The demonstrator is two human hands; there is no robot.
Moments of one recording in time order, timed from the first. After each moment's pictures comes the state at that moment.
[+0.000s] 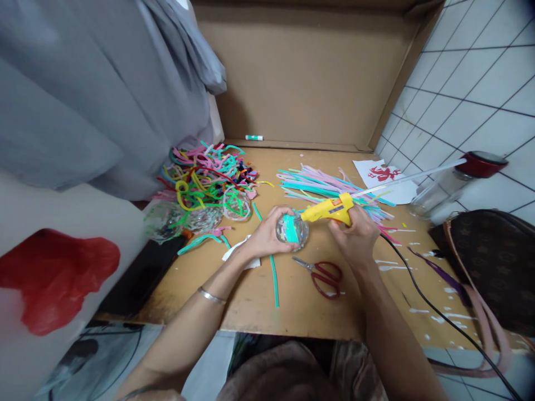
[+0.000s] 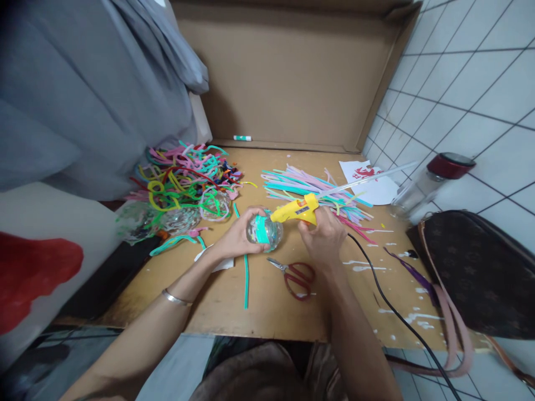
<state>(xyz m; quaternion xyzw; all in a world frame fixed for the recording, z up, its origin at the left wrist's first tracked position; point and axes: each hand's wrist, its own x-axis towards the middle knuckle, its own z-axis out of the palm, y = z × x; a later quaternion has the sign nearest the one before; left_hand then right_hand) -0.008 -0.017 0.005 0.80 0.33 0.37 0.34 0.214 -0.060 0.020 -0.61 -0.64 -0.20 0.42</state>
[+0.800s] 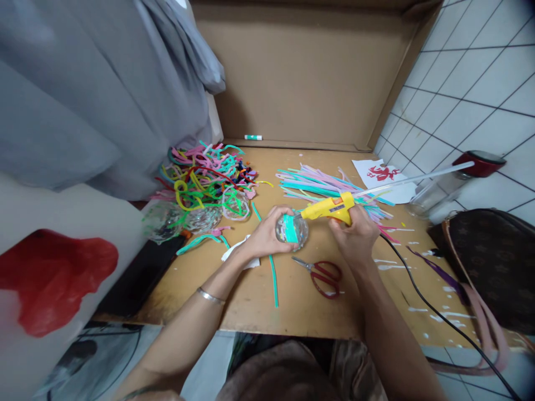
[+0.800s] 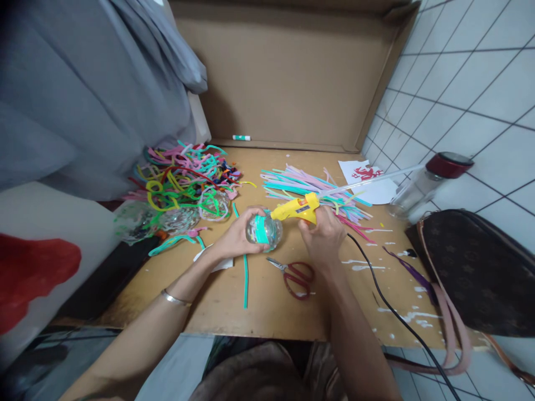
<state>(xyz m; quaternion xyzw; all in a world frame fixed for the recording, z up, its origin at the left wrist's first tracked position) -0.007 -0.017 0.006 0.80 0.32 0.38 0.34 0.215 -0.059 0.018 -0.58 -0.63 -0.23 0.45</state>
